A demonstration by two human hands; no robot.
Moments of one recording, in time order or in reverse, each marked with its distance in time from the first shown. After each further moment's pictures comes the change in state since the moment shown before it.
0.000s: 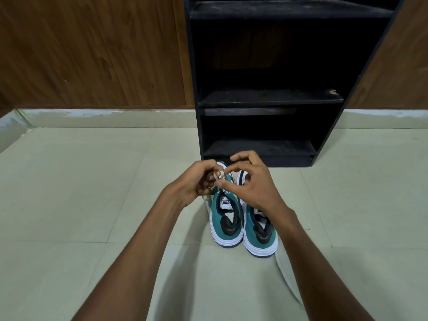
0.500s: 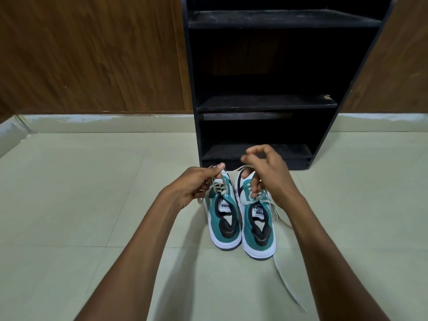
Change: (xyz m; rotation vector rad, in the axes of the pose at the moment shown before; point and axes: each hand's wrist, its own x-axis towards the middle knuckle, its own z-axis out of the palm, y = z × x) left_hand 0.001 0.000 -0.005 0.094 0.042 -0.029; right_hand 0.009 -0.039 -0.048 0.397 0.013 0.422
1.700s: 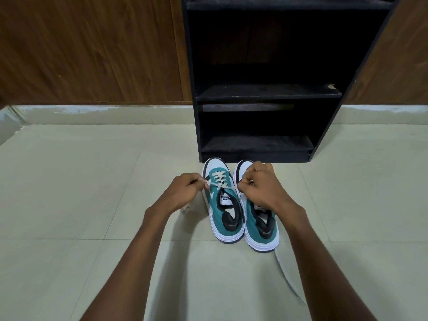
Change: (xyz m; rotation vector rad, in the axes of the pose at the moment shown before) left_hand 0.007 -0.054 -0.024 0.561 0.127 0.216; right_hand 0.010 0.069 0.010 -0.818 -0.117 -0.136
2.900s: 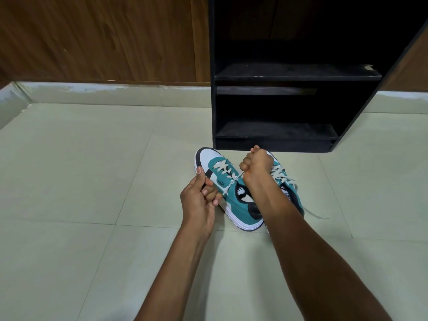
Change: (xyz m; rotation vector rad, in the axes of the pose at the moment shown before) left_hand -0.042 0.002 0.050 -1.473 0.357 -0.185; right_hand 0.084 -0.038 0.067 1.618 0.418 0.818
